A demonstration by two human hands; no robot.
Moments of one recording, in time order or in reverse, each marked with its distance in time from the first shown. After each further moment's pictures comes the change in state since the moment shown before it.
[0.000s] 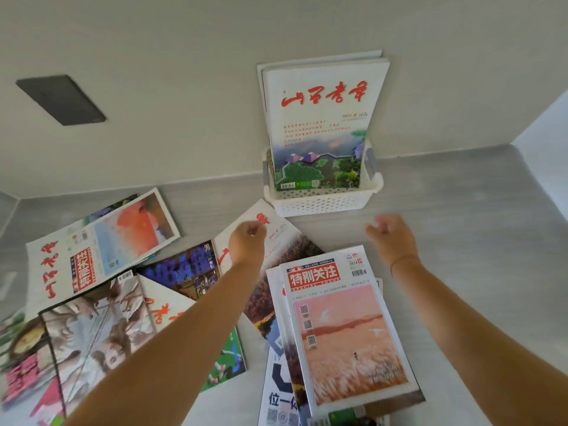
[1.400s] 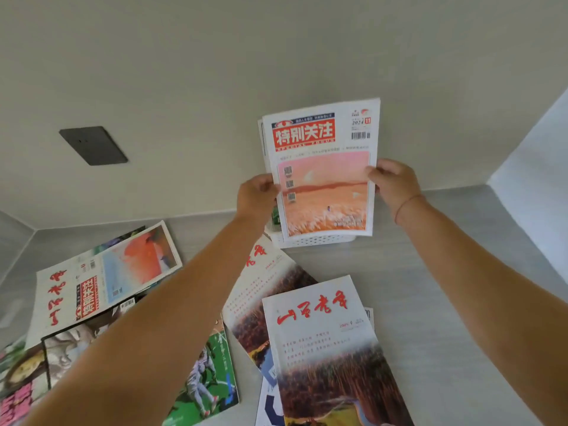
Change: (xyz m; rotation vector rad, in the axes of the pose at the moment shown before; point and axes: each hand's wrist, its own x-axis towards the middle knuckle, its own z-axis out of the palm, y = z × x) left_hand 0.000 0.144 -0.010 -0.183 -0.172 0.292; right_hand 0.053 -0.121 -0.076 0.428 -0.022 -0.282
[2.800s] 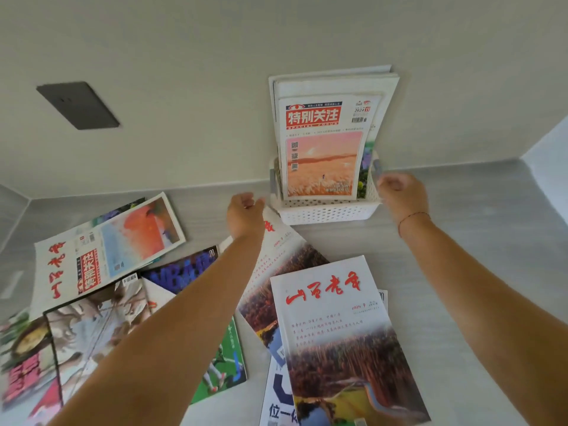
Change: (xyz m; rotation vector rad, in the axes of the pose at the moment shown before) left_hand 0.007 -0.100 -0.014 0.067 0.327 -0.200; right_hand -0.013 0.068 0.029 -0.234 0.128 0.141
